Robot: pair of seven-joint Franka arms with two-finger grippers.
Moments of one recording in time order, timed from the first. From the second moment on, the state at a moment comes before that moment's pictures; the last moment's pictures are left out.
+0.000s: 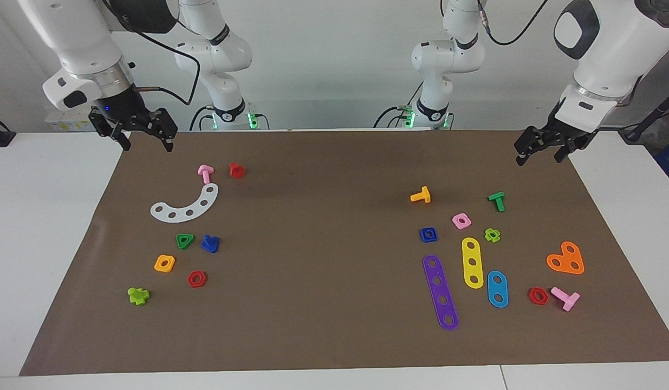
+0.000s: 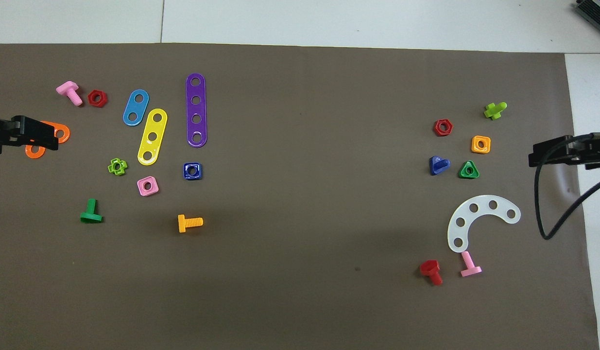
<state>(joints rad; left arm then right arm) -0.06 0.05 0.05 -1.55 0.00 1.61 -0.01 0.10 -0.02 -0.13 -1.60 -0.01 1.57 0.04</state>
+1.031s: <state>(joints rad) -0.06 0.05 0.05 -1.55 0.00 1.61 -0.01 0.14 0.04 -0.13 -1.86 0.04 1.99 0.01</state>
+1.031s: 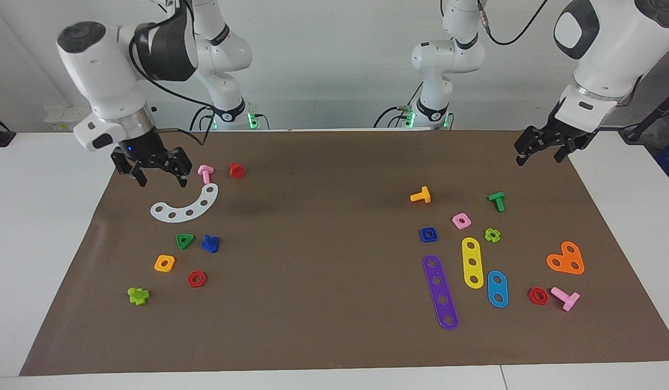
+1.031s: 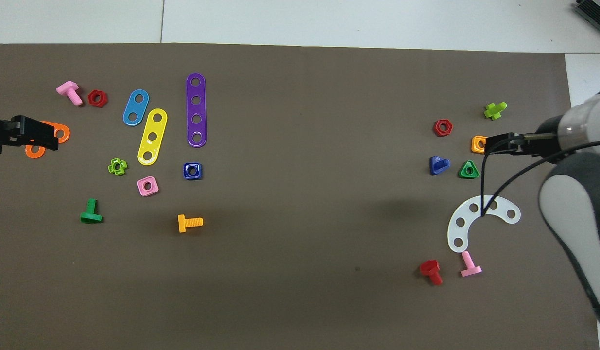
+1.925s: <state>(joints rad) -0.06 0.05 0.05 -1.55 0.00 1.61 -0.01 0.16 0.31 -0.13 -2.03 0.12 2.42 -0.32</state>
